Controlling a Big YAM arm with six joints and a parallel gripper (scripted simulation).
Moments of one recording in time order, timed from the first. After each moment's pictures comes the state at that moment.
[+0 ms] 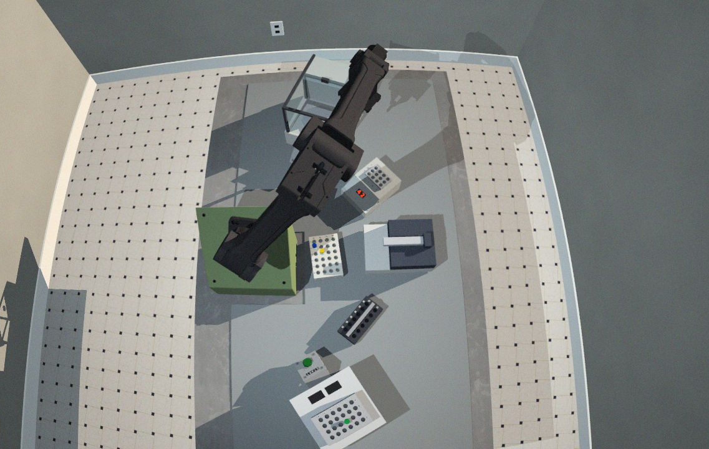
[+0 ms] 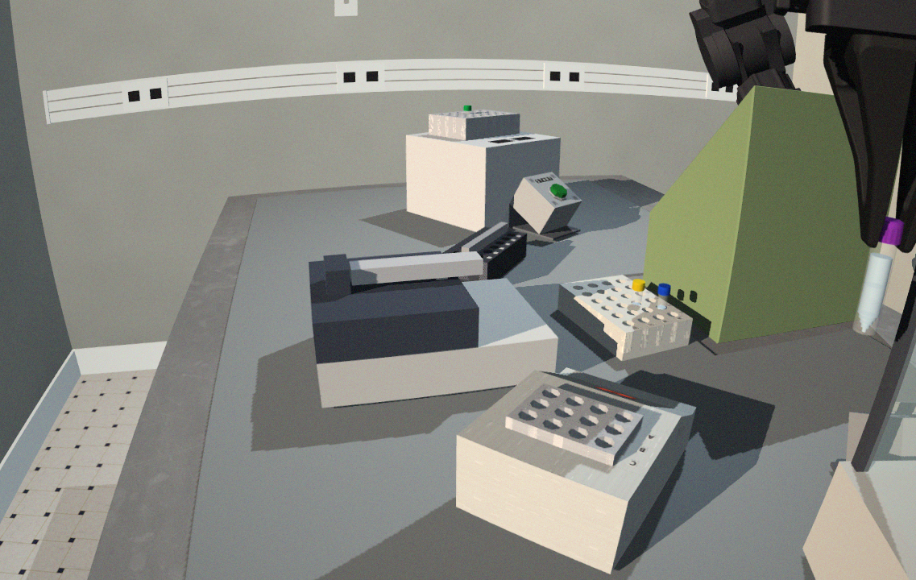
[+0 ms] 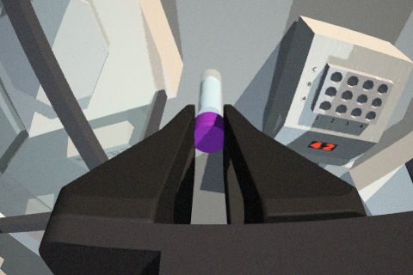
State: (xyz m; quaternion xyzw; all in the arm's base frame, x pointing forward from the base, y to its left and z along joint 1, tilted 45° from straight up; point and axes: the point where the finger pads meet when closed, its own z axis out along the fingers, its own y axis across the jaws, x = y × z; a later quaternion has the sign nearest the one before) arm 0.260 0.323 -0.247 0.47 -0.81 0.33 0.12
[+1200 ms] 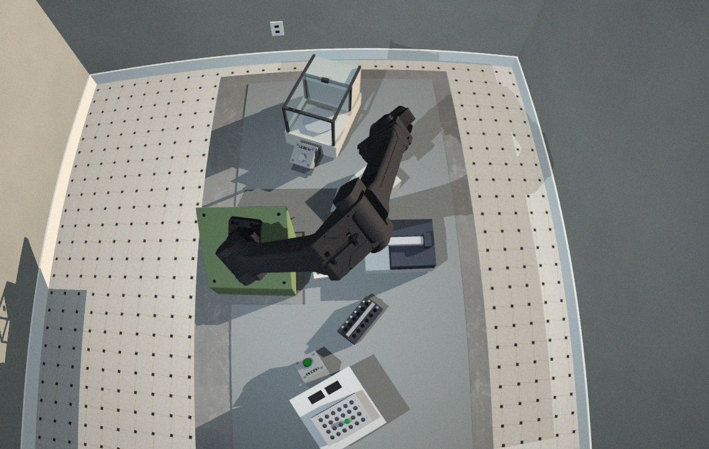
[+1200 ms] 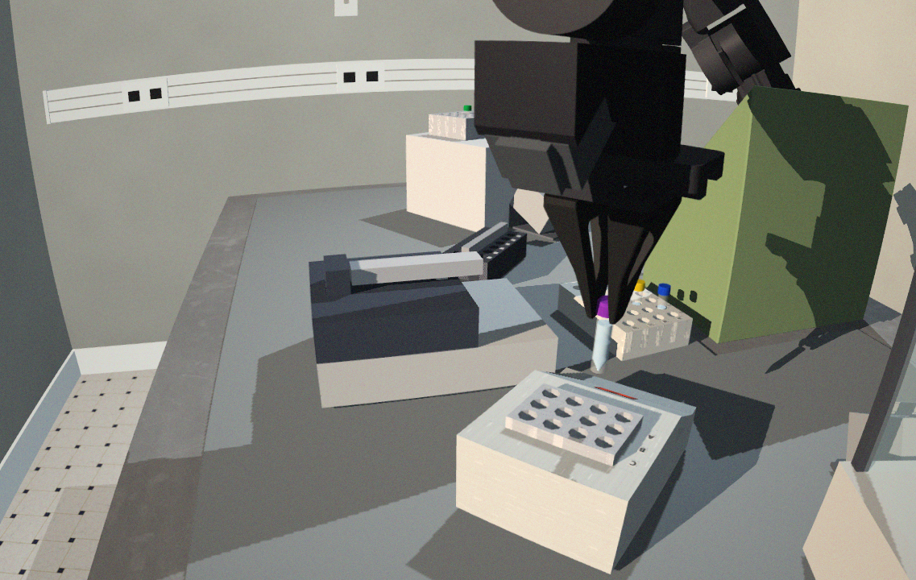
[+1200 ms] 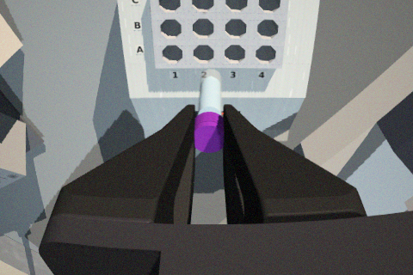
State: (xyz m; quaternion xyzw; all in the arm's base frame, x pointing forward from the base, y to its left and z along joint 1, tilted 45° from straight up) arm 0.330 0.172 -0.211 0.39 -0.84 0.37 0.11
